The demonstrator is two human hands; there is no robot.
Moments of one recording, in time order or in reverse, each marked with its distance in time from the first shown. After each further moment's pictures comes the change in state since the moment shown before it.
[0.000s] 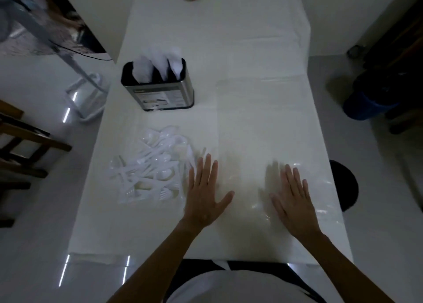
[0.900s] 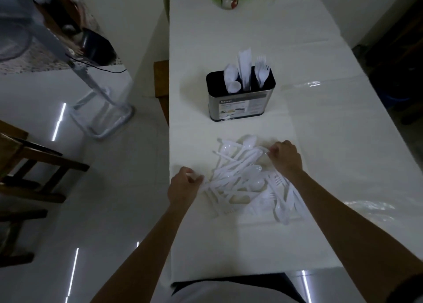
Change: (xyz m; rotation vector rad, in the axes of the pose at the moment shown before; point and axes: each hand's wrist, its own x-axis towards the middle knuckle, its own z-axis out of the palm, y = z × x) left_hand 0.019 -0.286 -0.111 -0.434 -0.036 -0.585; right_hand 0.174 -0.250 0.051 0.161 -0.076 0.450
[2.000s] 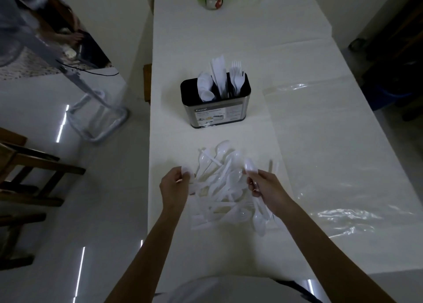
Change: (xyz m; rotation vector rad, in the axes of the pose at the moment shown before) left_hand -0.023 0.059 0.016 -0.422 0.104 0.048; right_hand -0.057 0.012 -0.019 1.142 -0.401 0.262
